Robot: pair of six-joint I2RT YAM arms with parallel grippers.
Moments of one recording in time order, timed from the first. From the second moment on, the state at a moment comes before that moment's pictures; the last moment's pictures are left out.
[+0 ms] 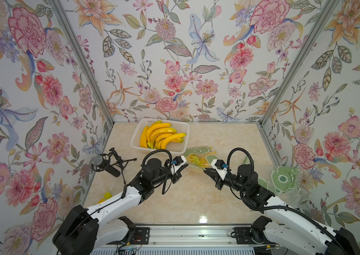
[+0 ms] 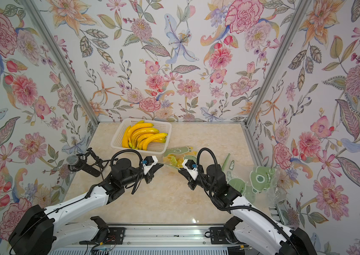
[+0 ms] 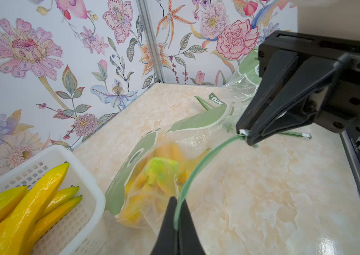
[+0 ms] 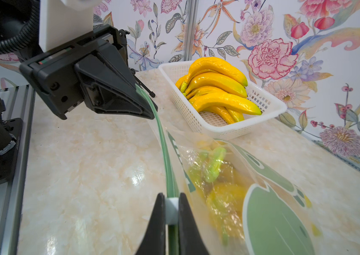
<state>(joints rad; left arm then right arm) -0.65 1.16 0.55 0.41 0.37 0.25 0.65 0.90 0.46 0.19 -0.33 -0.17</state>
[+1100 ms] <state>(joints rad) -0.43 1.17 0.46 0.62 0.28 0.04 0.67 0.76 0.39 0.04 -0.21 0.00</state>
